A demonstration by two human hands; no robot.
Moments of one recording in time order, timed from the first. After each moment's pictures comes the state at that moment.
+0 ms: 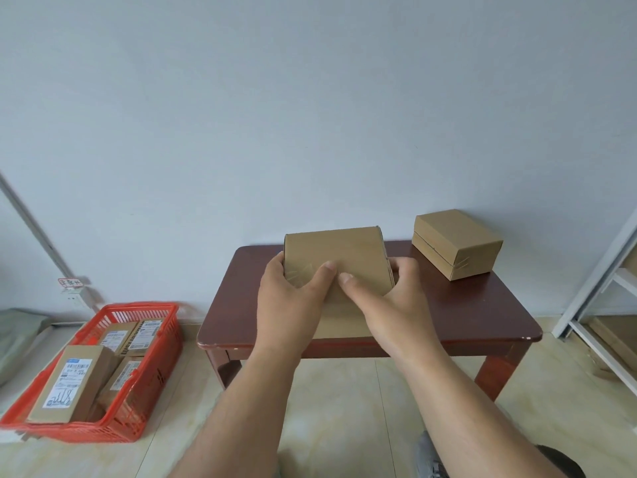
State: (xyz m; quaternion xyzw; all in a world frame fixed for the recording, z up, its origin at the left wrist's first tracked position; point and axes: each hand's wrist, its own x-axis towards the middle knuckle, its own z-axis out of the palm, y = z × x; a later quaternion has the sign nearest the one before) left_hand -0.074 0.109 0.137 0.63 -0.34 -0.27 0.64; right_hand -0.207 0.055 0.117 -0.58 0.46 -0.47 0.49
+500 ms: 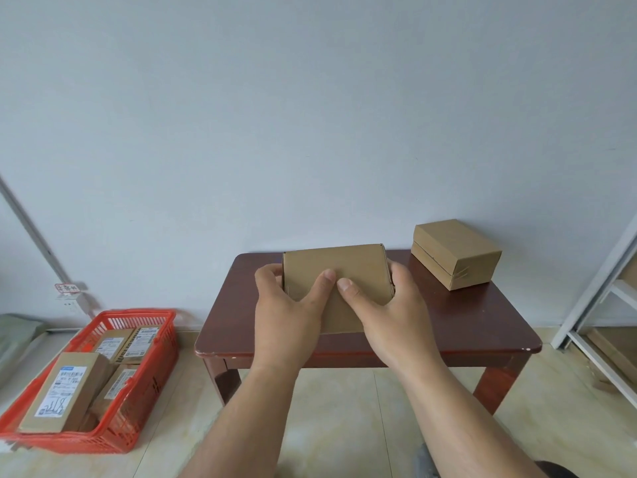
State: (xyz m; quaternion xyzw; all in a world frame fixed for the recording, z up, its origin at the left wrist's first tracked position) left_hand -0.071 0.110 0.129 0.66 -0.36 -0.22 0.62; right_hand -0.205 0.055 0.119 -0.62 0.46 -0.47 0.43
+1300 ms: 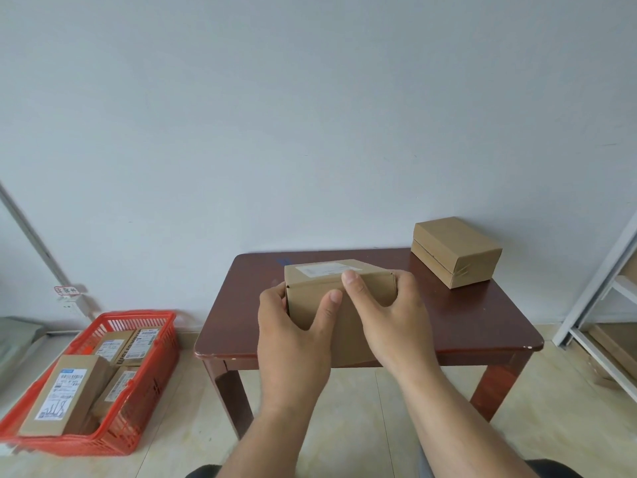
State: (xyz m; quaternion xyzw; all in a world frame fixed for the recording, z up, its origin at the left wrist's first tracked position) left_hand -0.089 0.129 0.111 0.68 -0.36 -0.19 0.62; right_hand -0.203 0.058 0.115 -0.60 0.50 -0.47 0.41
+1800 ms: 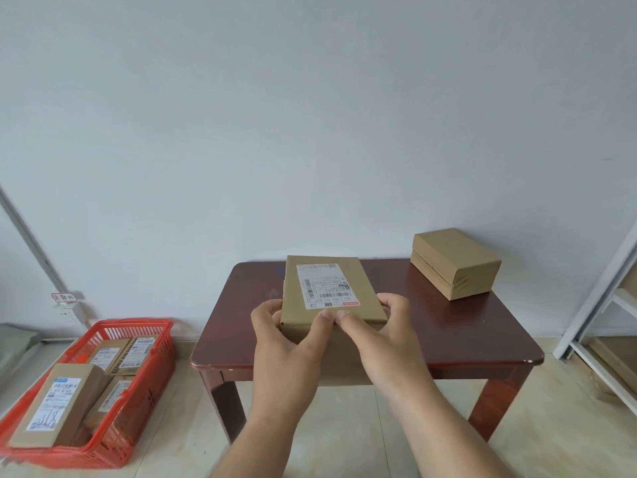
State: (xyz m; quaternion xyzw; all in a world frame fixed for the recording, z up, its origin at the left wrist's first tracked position) left_hand -0.085 0.132 0.109 0.65 -0.33 -0.27 0.63; right_hand -0.201 0.065 0.108 -0.57 0.46 -0.44 0.52
